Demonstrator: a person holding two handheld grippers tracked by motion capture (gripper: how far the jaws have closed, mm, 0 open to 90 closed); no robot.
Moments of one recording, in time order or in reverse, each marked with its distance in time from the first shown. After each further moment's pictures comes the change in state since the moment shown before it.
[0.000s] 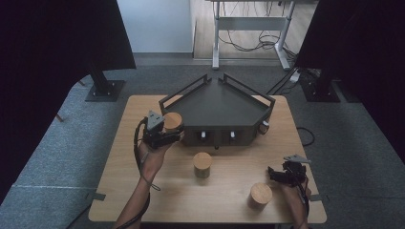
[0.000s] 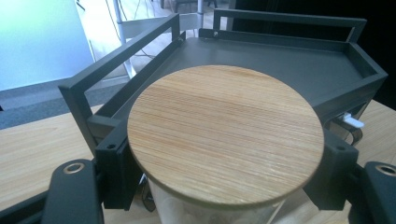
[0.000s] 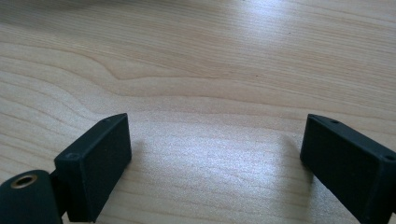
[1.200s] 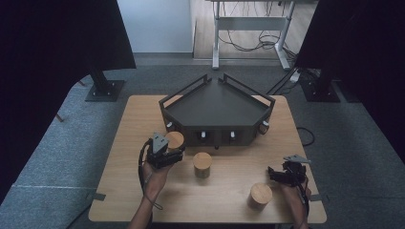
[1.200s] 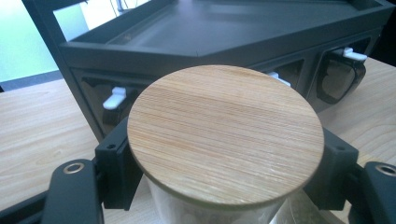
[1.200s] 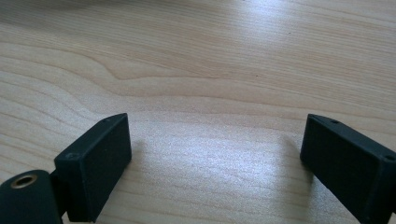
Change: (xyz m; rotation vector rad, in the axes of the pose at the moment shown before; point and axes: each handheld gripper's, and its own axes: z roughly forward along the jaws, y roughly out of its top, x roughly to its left) left arm -0.022 -0.063 -0.006 0.028 0.027 0.038; right arm 0.000 0.000 0.000 0.000 -0.001 -0.001
